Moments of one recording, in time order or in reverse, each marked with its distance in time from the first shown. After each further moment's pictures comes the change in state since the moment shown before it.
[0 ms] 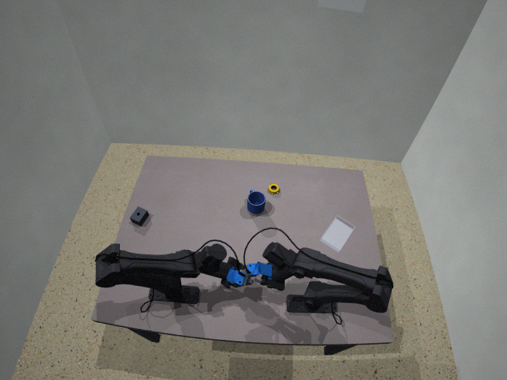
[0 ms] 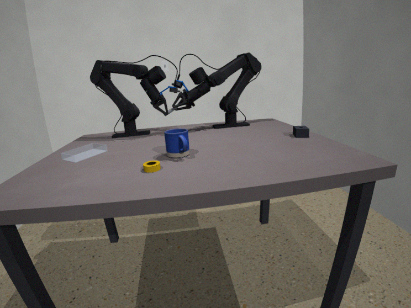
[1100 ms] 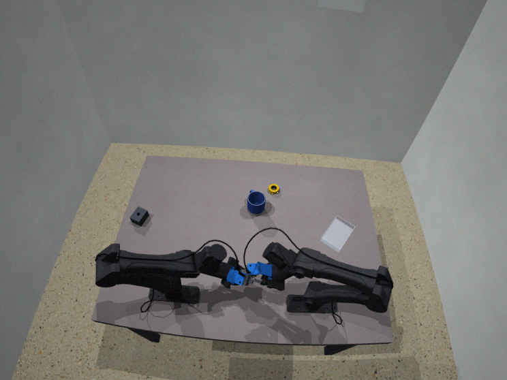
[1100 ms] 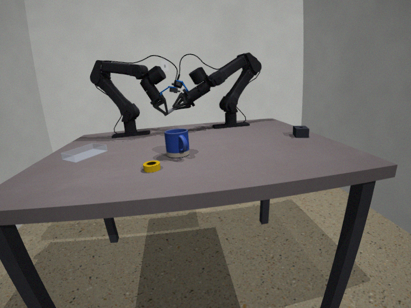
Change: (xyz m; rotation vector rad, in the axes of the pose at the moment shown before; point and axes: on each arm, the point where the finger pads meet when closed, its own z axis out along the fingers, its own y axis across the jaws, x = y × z) left arm -0.001 0.000 0.000 -0.001 -0.001 0.000; right arm 0.000 0.000 0.000 0.000 0.000 0.000
